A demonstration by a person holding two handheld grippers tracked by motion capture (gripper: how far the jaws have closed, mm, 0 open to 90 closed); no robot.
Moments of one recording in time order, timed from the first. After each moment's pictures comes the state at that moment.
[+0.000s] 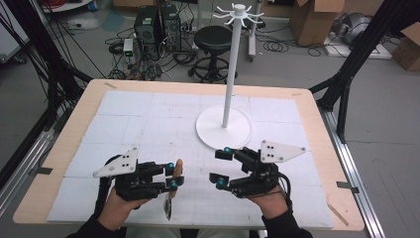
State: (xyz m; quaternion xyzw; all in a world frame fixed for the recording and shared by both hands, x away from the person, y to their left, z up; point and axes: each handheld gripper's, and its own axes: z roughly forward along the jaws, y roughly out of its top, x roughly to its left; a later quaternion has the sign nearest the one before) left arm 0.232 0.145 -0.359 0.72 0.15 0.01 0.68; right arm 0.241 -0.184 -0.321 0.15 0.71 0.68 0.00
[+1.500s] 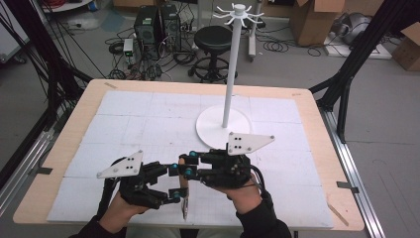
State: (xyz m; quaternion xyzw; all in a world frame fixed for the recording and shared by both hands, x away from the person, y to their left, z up) left arm 0.227 0.133 -0.361 0.71 0.14 -0.03 0.69; right arm 0.242 -0.125 -0.297 0.13 0.72 0.68 -0.05
